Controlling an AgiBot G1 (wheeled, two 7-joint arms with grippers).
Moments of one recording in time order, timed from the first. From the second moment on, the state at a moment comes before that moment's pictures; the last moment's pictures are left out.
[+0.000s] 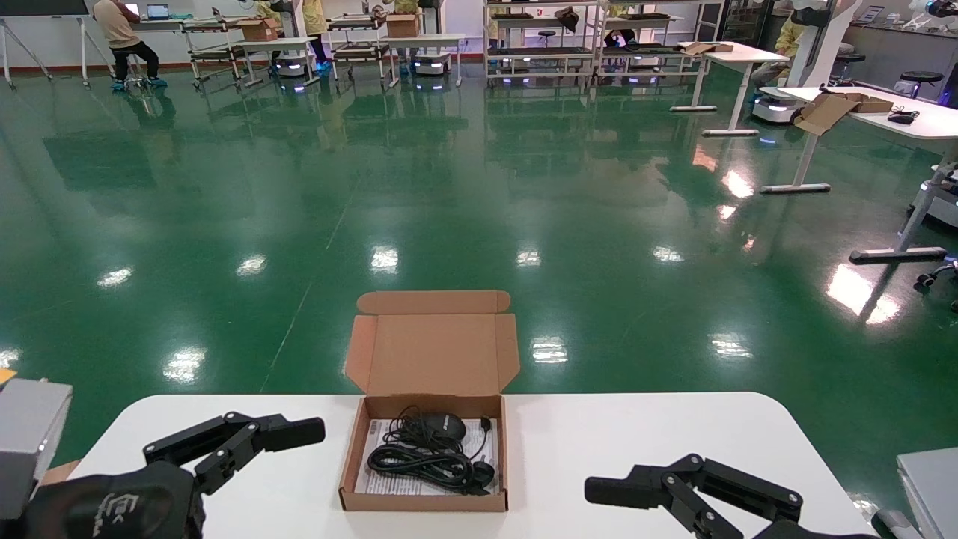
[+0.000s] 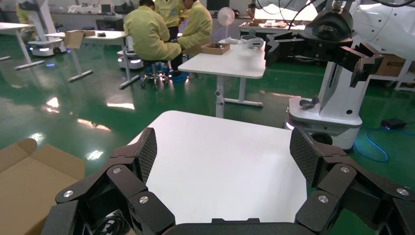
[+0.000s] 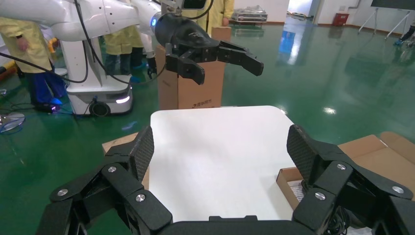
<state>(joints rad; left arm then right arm) -1.04 0.53 0.38 -1.18 0.60 1.37 -0.11 1.08 -0.61 -0.28 1.28 -0.73 -1.49 0.19</state>
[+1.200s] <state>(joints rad) -1.04 0.53 0.38 -1.18 0.60 1.37 -0.11 1.29 -0.87 -0.43 1.06 -1.01 -1.31 0.21</state>
